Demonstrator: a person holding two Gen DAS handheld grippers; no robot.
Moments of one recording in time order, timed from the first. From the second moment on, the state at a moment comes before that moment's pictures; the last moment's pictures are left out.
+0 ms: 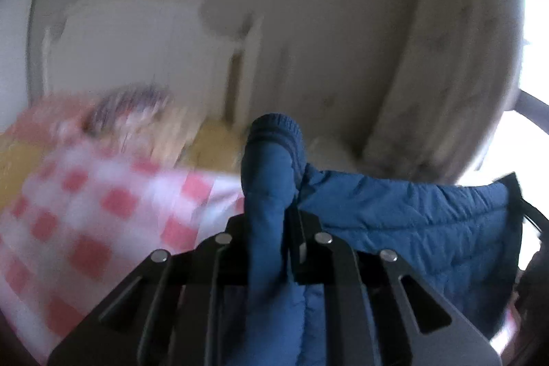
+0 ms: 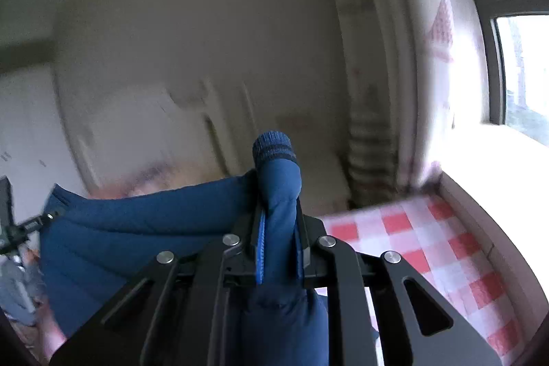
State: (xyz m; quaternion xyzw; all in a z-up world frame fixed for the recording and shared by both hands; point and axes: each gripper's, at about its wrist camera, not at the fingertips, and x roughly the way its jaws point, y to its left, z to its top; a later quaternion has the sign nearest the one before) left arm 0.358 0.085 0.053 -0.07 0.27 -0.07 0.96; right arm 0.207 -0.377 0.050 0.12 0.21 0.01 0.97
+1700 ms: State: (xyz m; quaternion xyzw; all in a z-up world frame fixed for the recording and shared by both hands) left arm 0.205 0.148 -0.100 -0.11 0.40 -0.10 0.90; right arm 0.036 -0.418 -0.108 0.20 0.32 0.14 0.91
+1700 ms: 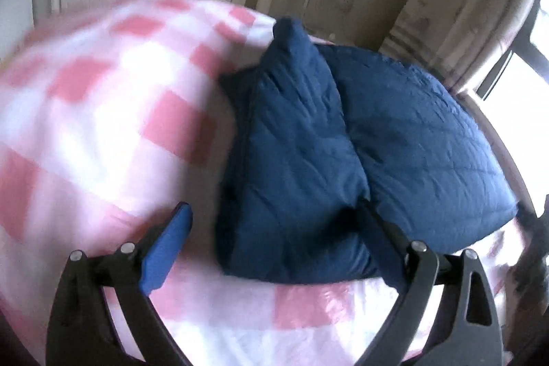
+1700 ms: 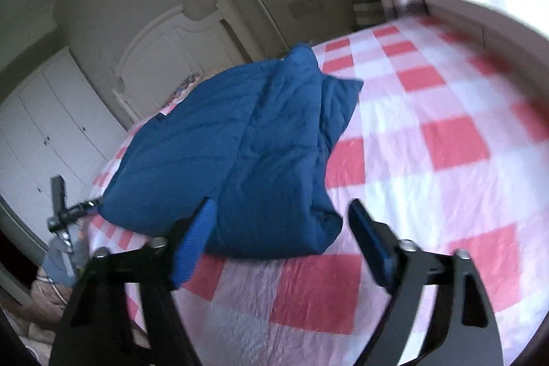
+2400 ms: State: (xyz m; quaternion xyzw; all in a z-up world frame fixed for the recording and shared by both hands) left arm 0.096 0.138 -0.093 -0.13 0.40 -0.13 0.90; right arm -0.126 -0.401 -0.094 0.13 0.30 0.12 0.94
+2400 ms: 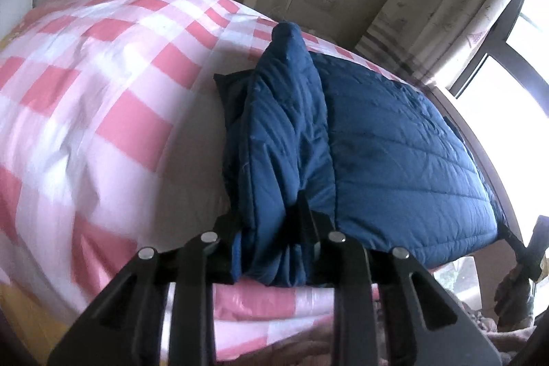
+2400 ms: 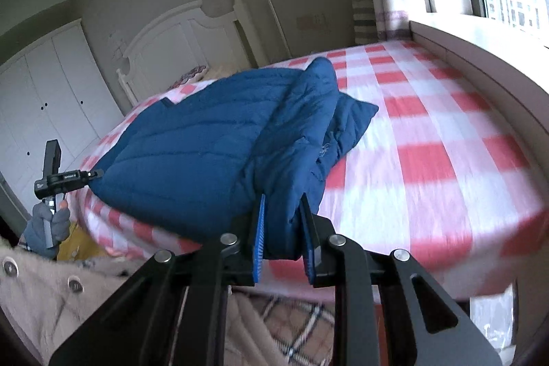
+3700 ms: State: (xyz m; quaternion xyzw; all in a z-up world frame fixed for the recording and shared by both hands) left arm 0.209 -0.045 -0.097 0.14 0.36 -0.06 0.92; right arm 0.083 -0.219 -0.082 -0.07 0.40 0.08 0.91
